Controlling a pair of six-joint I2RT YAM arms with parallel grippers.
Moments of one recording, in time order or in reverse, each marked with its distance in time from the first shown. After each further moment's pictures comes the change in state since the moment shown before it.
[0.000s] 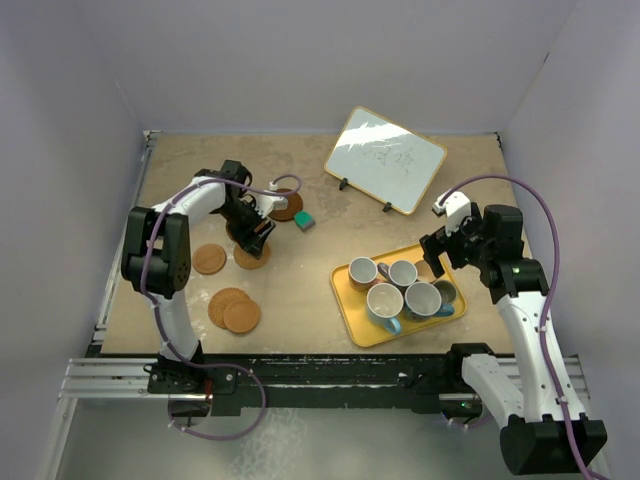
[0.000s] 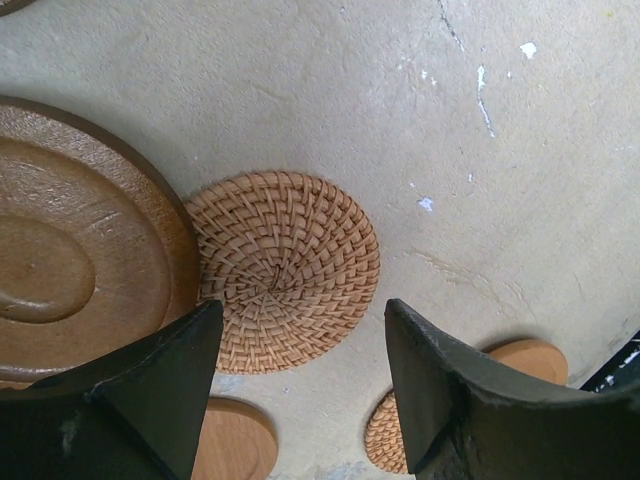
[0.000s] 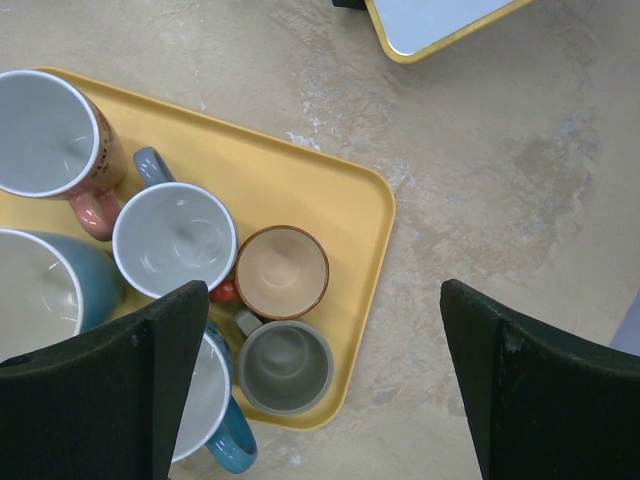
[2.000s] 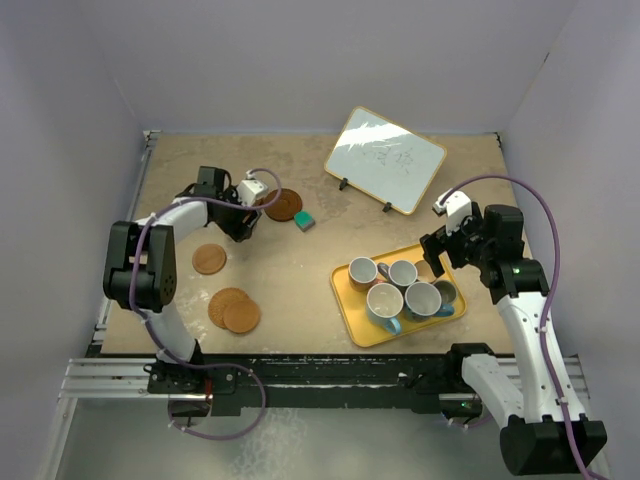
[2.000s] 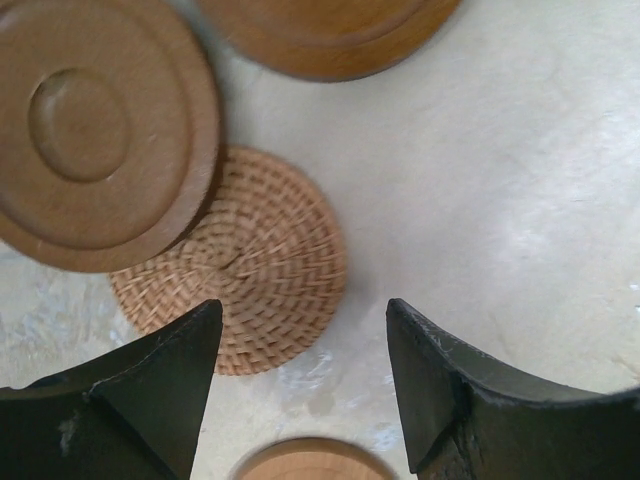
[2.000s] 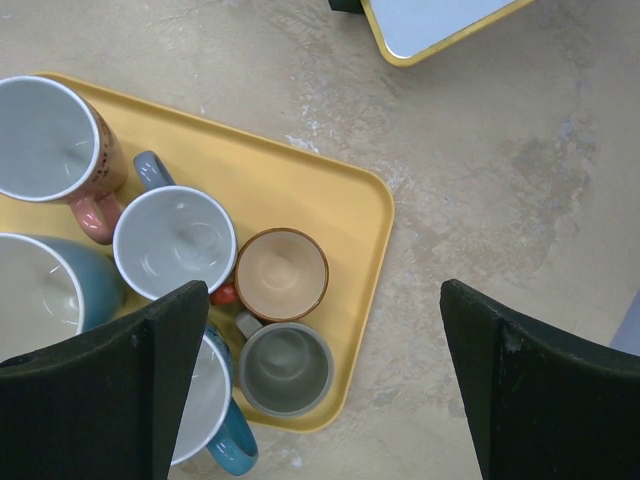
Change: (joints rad) left arm 0.074 -0.155 -0.298 0.605 -0.109 -0.079; right arm -0.001 -0.003 0.000 0.006 0.000 0.008
